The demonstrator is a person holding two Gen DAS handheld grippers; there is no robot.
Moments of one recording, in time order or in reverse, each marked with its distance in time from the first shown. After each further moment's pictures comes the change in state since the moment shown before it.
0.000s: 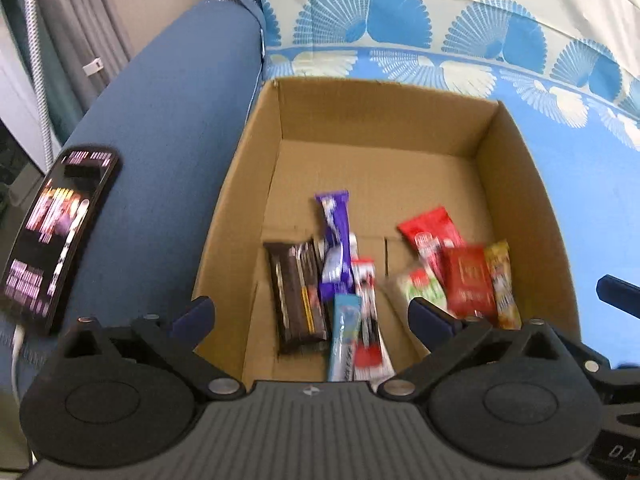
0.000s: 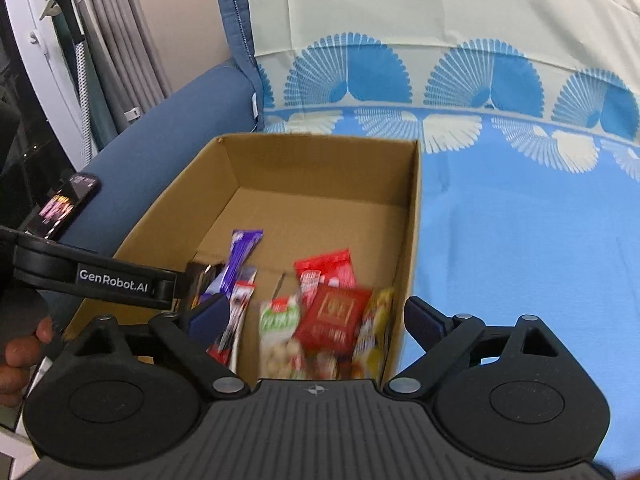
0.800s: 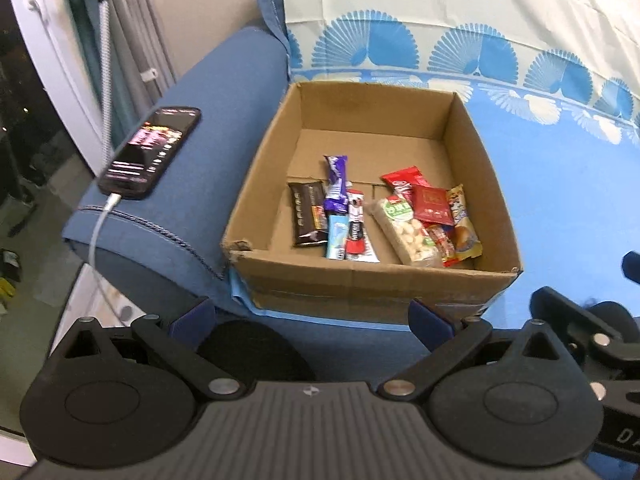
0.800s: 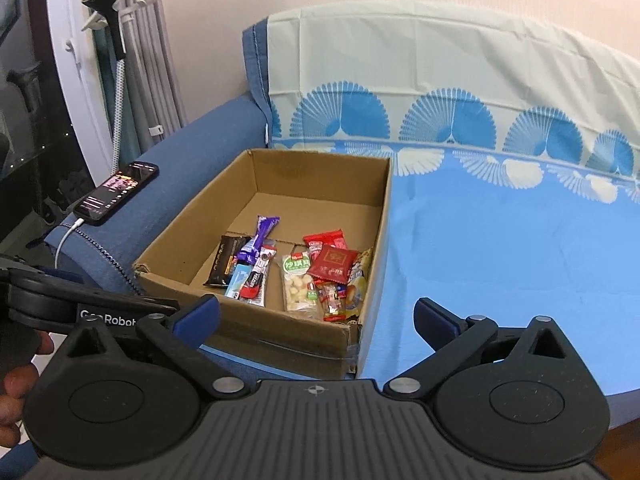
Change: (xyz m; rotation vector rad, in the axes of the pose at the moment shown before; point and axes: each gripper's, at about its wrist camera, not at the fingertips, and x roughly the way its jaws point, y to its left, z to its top) left arm -0.116 -0.015 -0.129 -0.031 -0.131 0.067; right arm -0.143 0.037 -0.090 -0.058 -0.154 -0.070
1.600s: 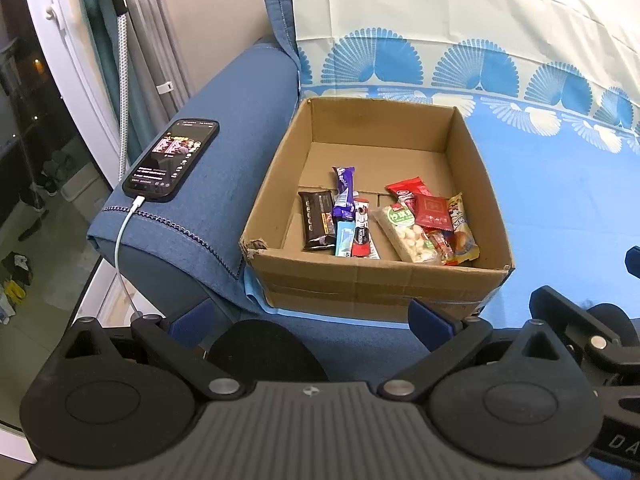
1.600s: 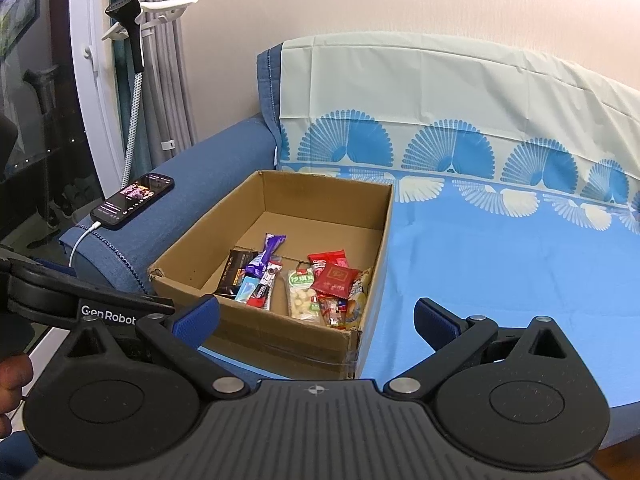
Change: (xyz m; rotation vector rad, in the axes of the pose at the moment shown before) left arm -0.028 0.003 -0.011 -0.011 -0.048 0.018; right arm -0.027 0.009 -0.007 -0.043 -0.074 -0.003
